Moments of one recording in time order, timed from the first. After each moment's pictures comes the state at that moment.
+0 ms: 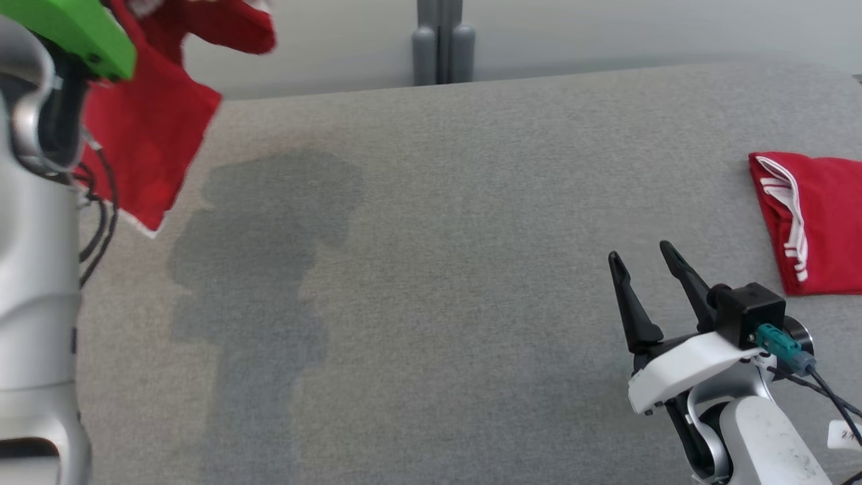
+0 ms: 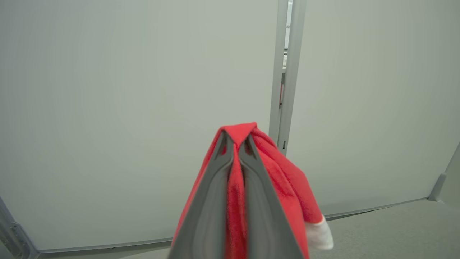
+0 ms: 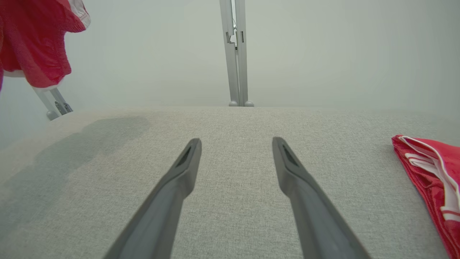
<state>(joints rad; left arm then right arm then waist) -1.03 0.31 -0.16 0.49 -0.48 -0.13 0.20 -0.13 -0.12 0.13 0.10 0.20 0.13 -0.08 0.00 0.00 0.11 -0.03</state>
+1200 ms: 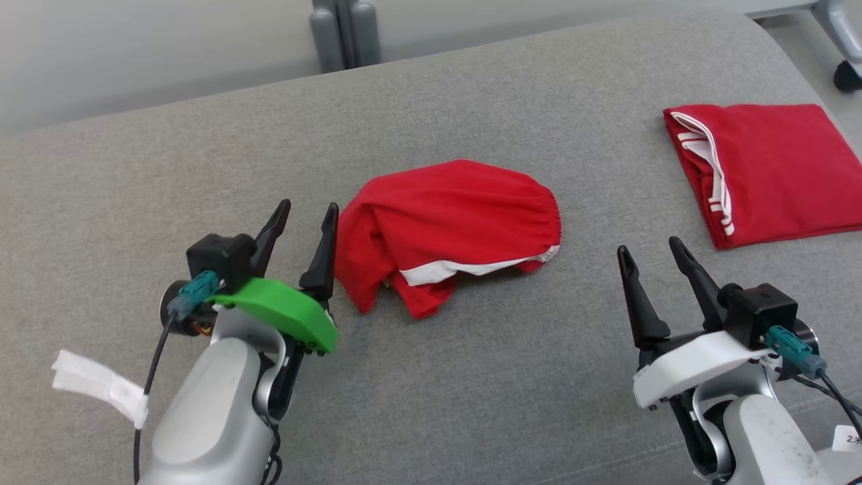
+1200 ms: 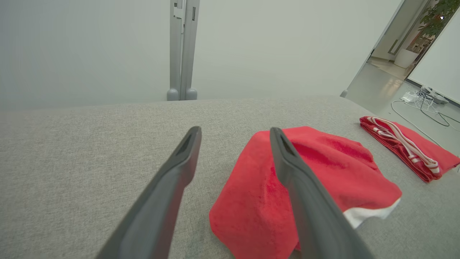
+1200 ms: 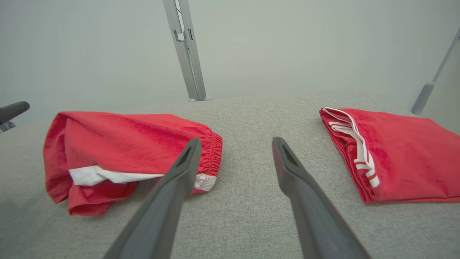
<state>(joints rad) -0.50 0.12 -0.38 0.56 -0.50 -0.10 -0.20 -0.13 -0.10 0.09 0.11 0.20 0.13 -0.12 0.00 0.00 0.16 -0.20</state>
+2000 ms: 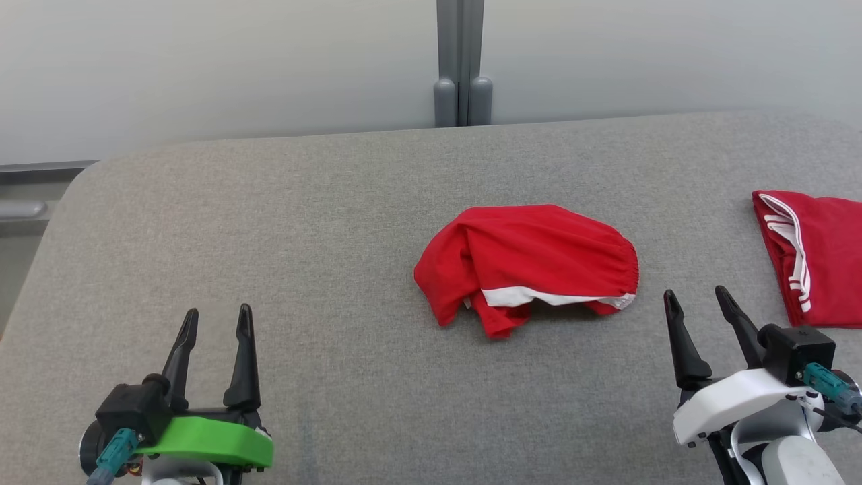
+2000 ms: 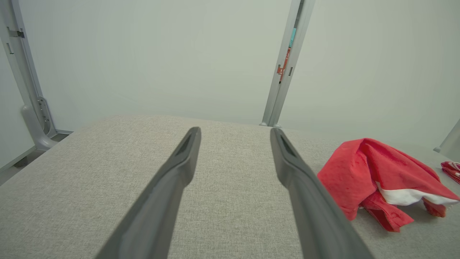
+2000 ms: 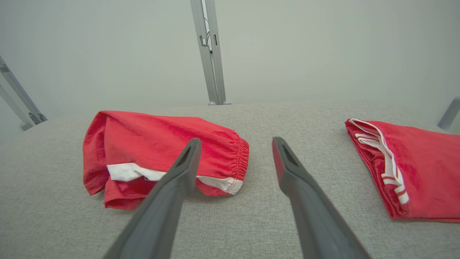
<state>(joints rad) -0.05 0.09 -0.05 0.20 -0.31 -0.12 -0.26 -0.02 -0.12 0.00 0.12 0.20 0.13 -0.09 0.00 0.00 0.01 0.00</state>
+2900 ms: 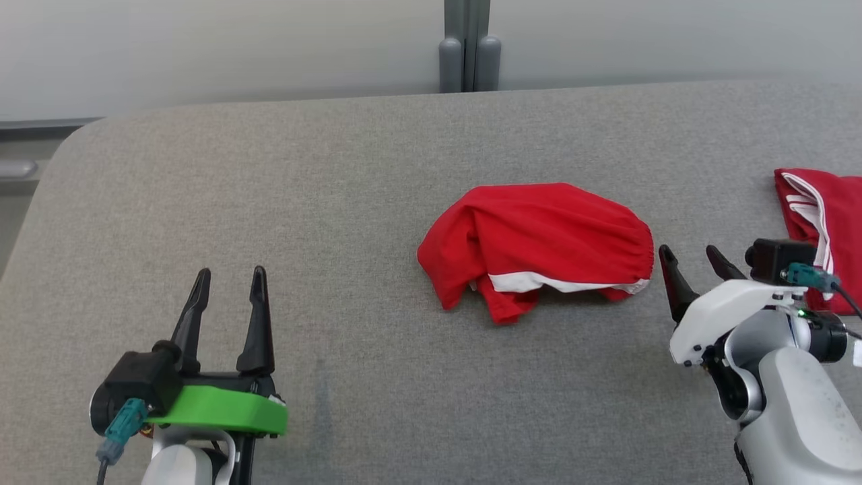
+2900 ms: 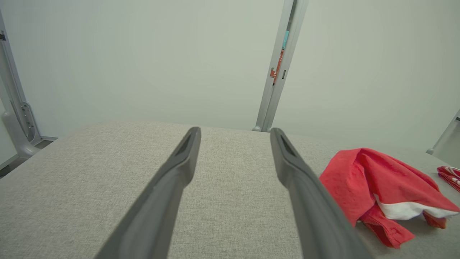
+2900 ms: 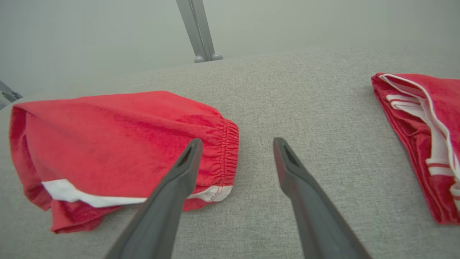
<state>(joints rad) -0.10 0.06 -0.07 0.16 -0.29 -0.13 -0.26 -0.30 -0.13 -0.04 0.39 0.26 0.13 0.12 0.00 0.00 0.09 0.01</state>
